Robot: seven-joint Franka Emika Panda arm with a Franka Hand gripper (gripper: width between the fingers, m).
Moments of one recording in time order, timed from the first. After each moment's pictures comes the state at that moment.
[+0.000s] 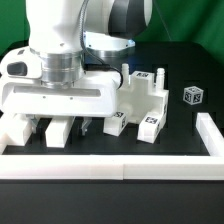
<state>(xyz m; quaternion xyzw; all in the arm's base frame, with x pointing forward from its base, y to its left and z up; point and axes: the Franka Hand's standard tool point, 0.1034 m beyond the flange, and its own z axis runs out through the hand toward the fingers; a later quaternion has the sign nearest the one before) 0.577 -0.128 0.003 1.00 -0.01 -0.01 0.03</state>
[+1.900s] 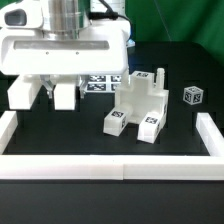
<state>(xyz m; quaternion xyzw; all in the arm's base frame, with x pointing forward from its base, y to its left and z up) 0.592 -0.110 0.078 1.00 -0.01 -0.01 0.00</state>
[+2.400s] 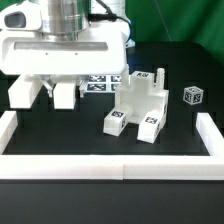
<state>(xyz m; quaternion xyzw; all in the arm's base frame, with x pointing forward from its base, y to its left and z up) 0.580 -0.102 0.093 1.00 -0.06 -0.01 -0.01</state>
